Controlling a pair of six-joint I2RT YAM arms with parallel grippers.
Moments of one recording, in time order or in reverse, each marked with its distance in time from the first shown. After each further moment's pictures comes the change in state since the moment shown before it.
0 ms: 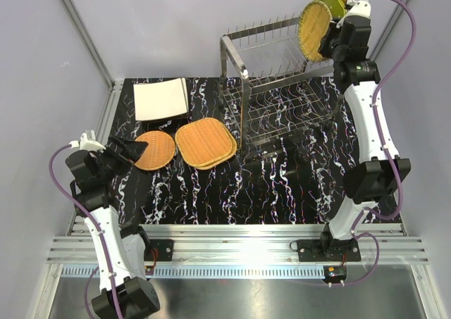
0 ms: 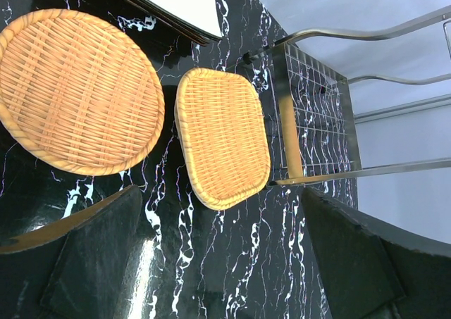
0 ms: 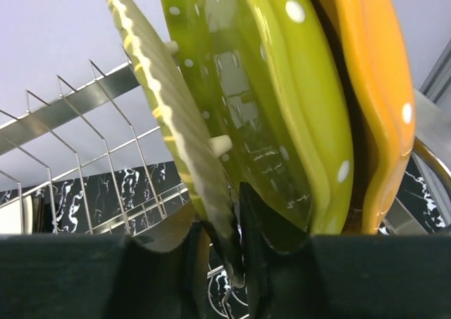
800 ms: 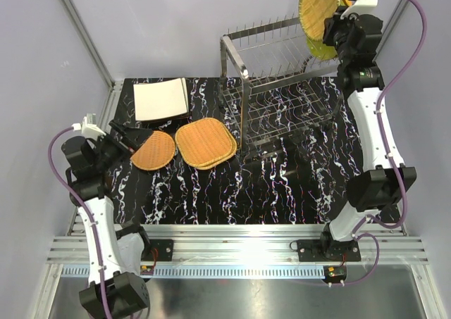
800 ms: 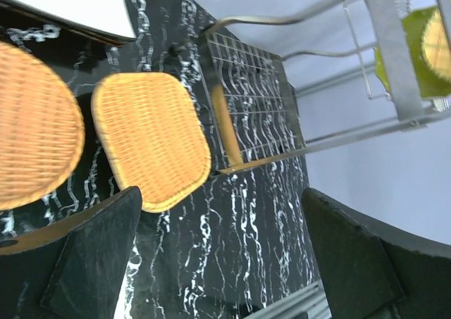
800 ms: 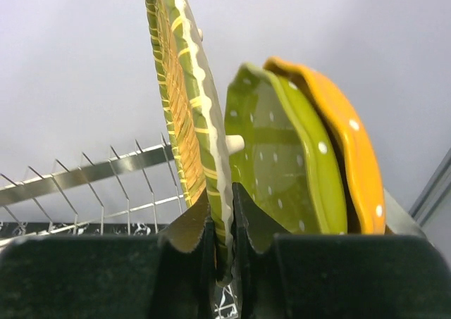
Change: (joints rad) left arm -0.064 0.092 0.119 0.080 0.134 -0.092; right arm -0.003 -0.086 -0.112 0.302 -0.108 -0.134
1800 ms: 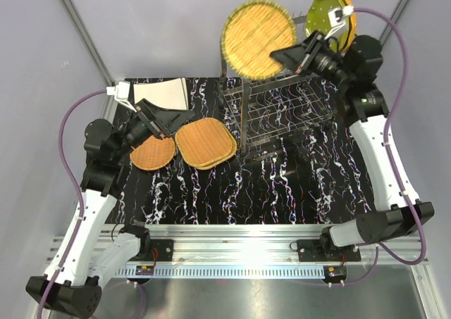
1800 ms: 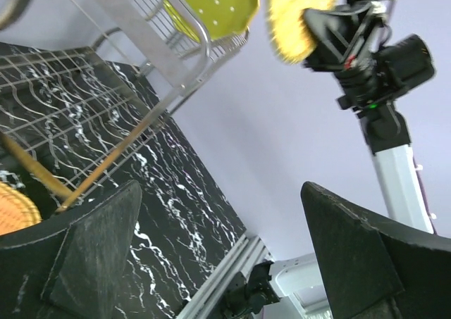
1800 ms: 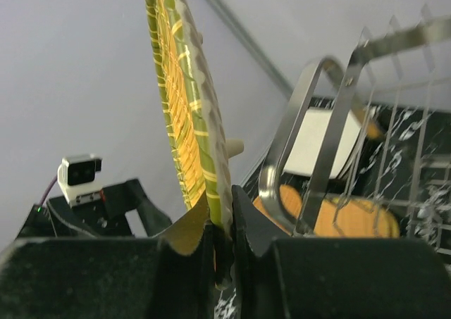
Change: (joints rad) left arm -0.616 0.077 0.216 0.350 -0.188 -0.206; right arm 0.103 -0.270 -0.183 -0.022 -0.652 0.675
